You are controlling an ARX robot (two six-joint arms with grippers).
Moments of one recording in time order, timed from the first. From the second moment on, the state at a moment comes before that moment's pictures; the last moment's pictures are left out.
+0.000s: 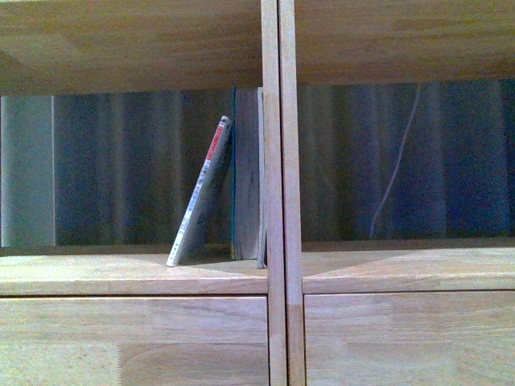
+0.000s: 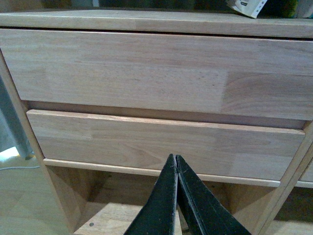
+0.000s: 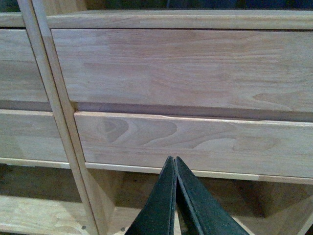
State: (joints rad) left arm 0.00 0.39 0.07 0.32 0.00 -0.01; right arm 0.00 0.01 0.01 0.00 0.00 0.00
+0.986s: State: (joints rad) left arm 0.00 0.01 0.01 0.00 0.00 -0.01; right arm 0.00 0.01 0.01 0.00 0.00 0.00
